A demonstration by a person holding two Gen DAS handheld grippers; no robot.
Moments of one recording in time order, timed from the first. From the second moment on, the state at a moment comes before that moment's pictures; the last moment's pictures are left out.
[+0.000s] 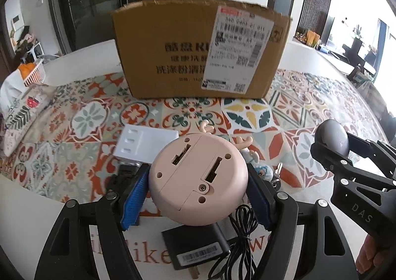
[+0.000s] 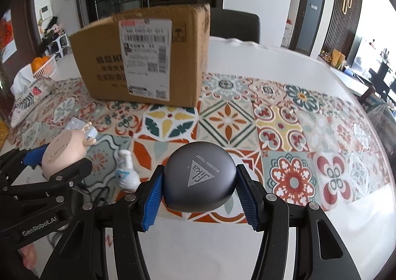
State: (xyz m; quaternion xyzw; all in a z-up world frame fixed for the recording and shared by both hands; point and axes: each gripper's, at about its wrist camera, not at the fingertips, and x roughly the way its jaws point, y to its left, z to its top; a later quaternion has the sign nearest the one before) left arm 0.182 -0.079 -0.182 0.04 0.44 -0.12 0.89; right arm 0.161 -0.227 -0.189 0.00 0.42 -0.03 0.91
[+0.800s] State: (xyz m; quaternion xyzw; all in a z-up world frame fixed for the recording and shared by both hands) left arm 0.169 -0.050 -0.076 0.04 0.37 -0.11 0.92; right arm 0.140 -0.199 -0.090 0.01 0.35 -0.04 0.94
